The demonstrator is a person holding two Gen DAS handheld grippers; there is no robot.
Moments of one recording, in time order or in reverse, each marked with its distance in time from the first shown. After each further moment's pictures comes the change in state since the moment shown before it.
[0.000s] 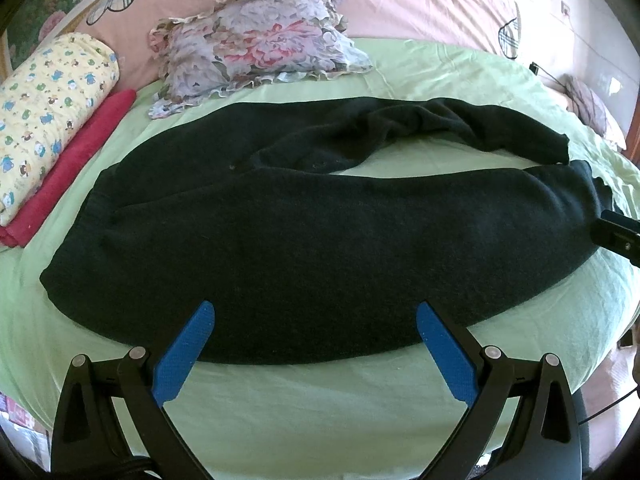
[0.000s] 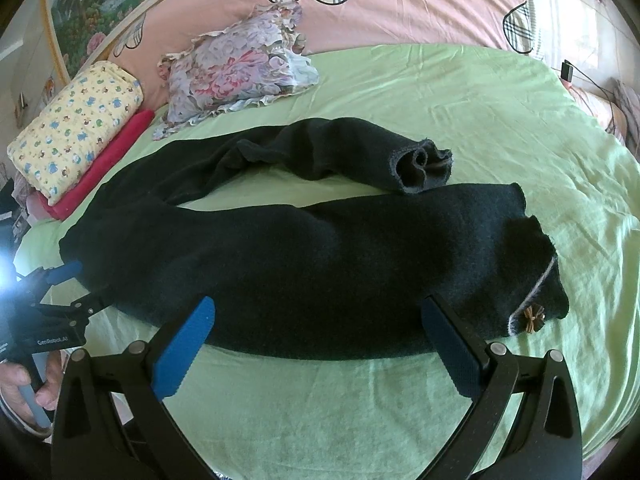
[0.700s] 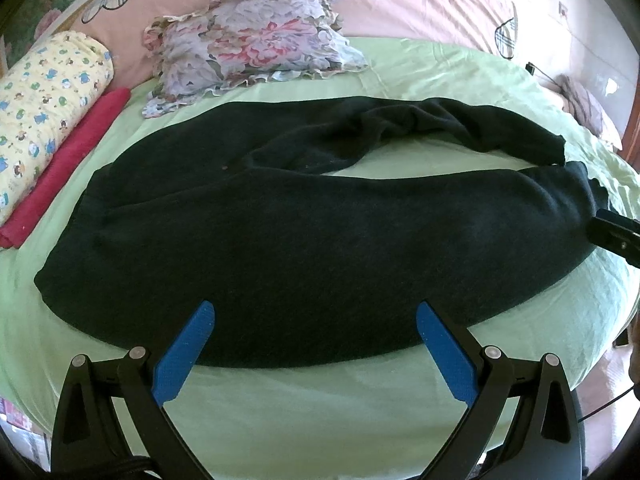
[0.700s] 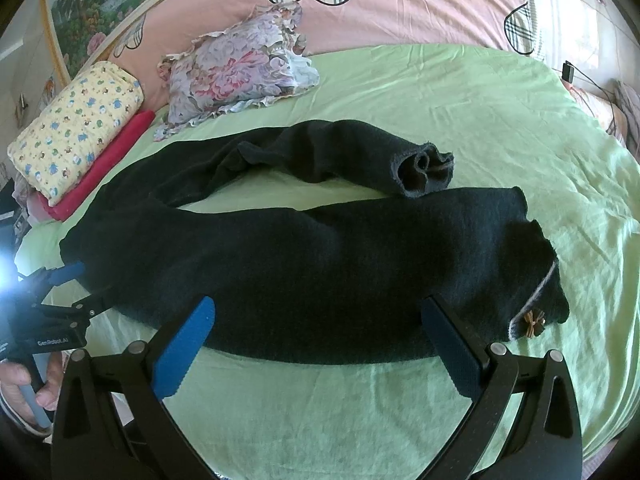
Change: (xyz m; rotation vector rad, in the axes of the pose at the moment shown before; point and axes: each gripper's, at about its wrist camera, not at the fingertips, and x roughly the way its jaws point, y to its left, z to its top) left arm 0.002 -0.001 0.003 0.002 0.008 -0.024; right arm -0.001 0.000 0.000 0.000 -0.005 0.001
